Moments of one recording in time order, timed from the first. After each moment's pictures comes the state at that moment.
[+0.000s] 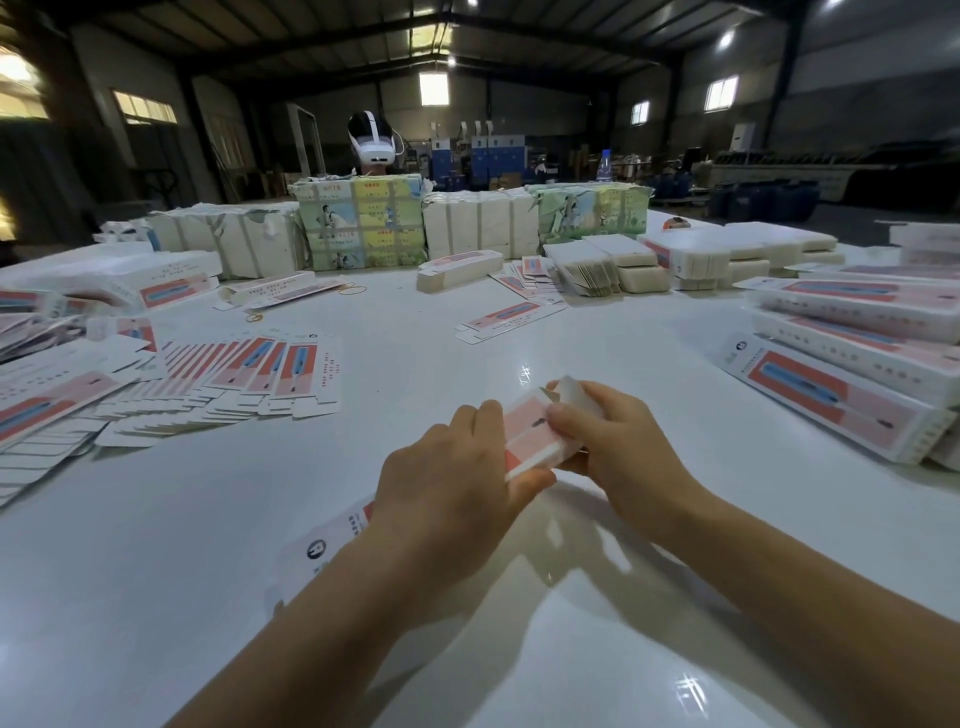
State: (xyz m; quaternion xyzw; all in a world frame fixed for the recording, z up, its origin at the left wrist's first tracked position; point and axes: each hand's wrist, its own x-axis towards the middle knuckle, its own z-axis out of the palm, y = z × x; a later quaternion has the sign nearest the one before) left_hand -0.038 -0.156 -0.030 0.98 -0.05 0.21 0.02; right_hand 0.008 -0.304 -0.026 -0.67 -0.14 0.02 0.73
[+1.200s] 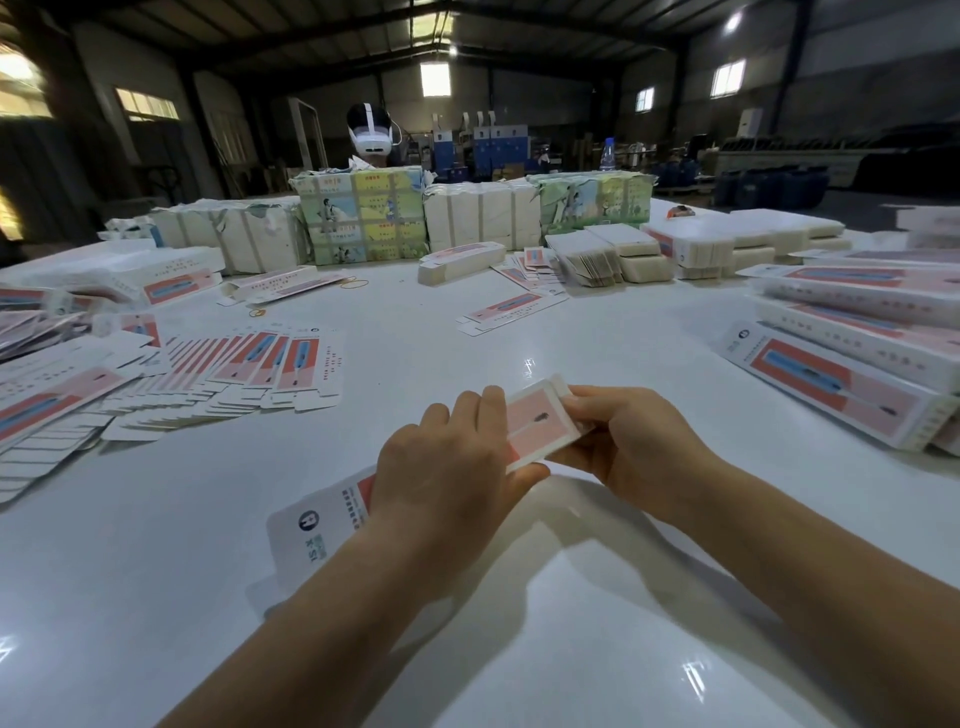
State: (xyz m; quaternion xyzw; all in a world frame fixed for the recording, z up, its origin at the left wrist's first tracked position) left_hand -0.052 -0.162 -0.023 0.95 -0.06 0.30 -0.08; right_hand 0.013 -0.312 -0.021 -0.61 -0.09 0.14 0.77
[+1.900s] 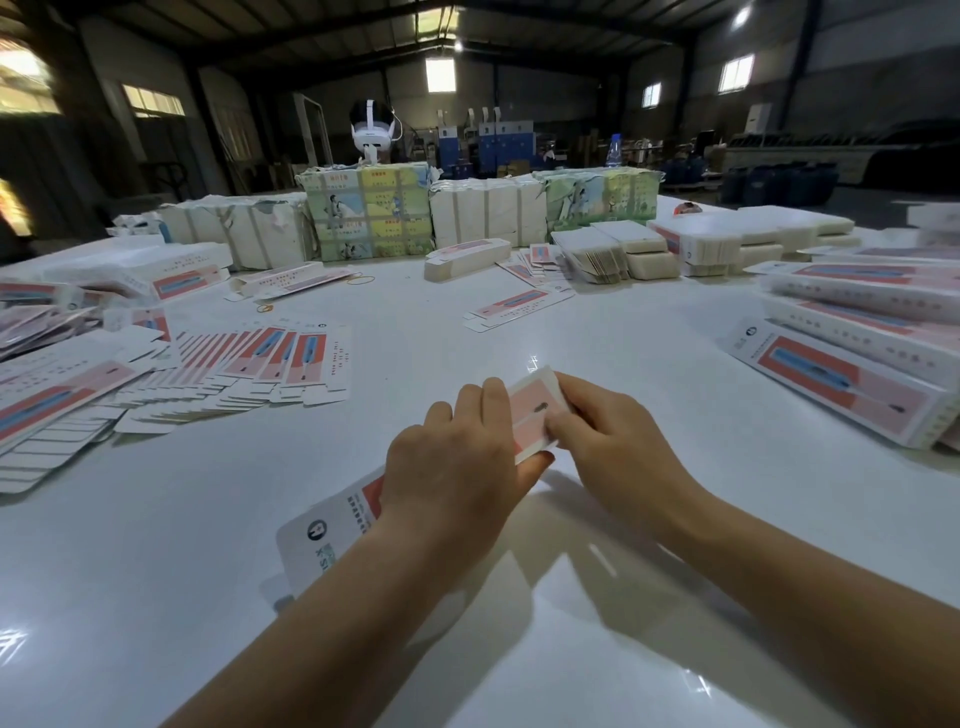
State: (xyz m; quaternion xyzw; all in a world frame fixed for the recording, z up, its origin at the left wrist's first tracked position) left_hand -0.047 -0.164 -0.027 0.93 -0.03 0.36 -0.08; right_hand -0.009 -0.301 -0.027 -0.81 -0.24 -0.09 0.52
